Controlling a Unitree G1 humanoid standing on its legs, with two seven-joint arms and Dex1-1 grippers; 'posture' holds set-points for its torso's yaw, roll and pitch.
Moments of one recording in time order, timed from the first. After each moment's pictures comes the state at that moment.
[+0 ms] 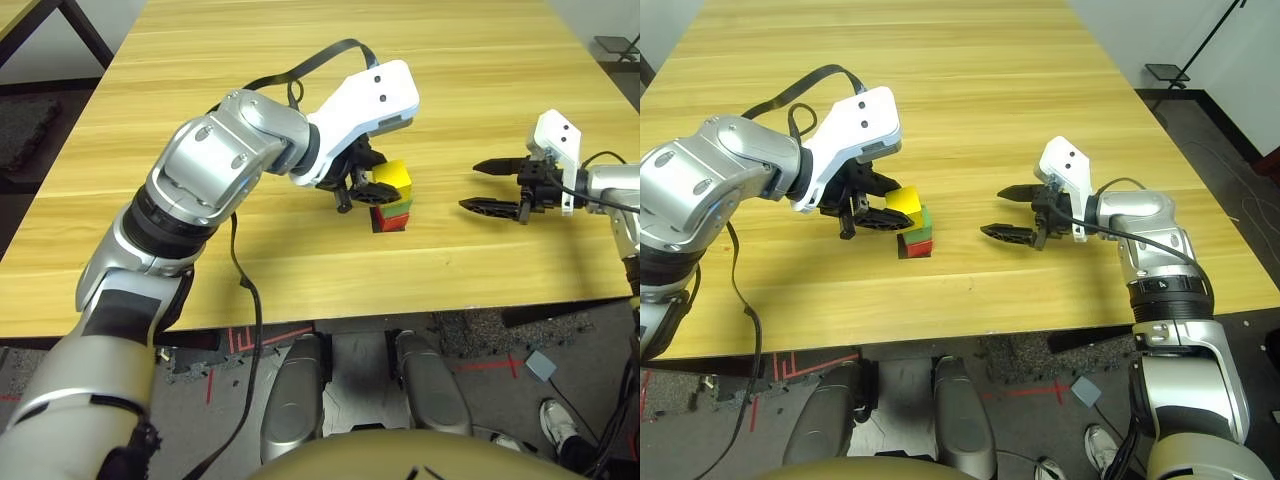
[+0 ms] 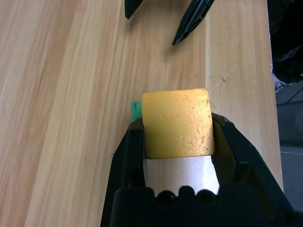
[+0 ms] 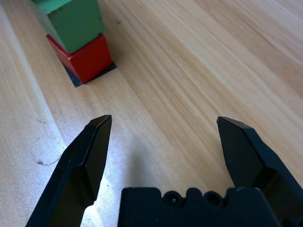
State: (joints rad) left arm -1.06 0.58 -0.48 -0.23 -0.33 1.14 -0.95; right arm -0.60 -0.74 0.03 0.39 0.21 0.30 1.25
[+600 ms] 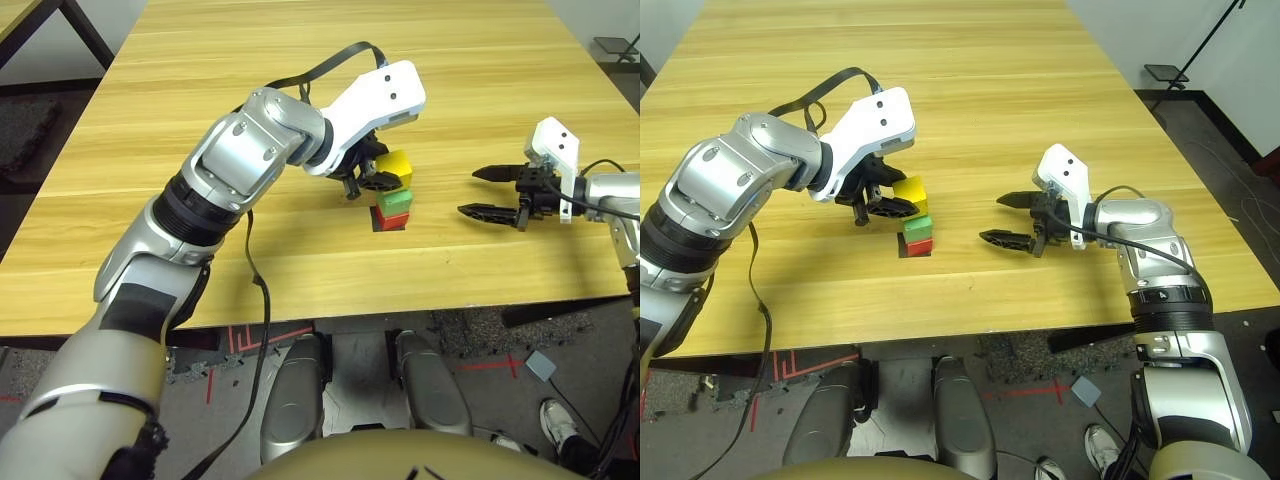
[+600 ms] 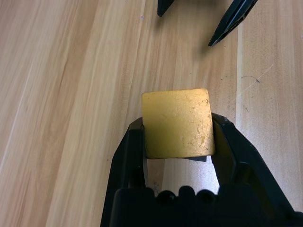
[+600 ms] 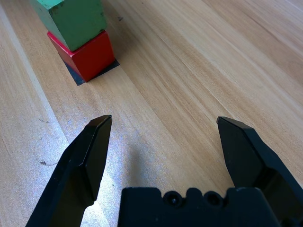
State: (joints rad) left arm -1.08 0.54 -0.51 -0.11 -0.26 1.06 -0.94; right arm -0.57 -0.74 0.03 0.35 0.22 0.32 1.24
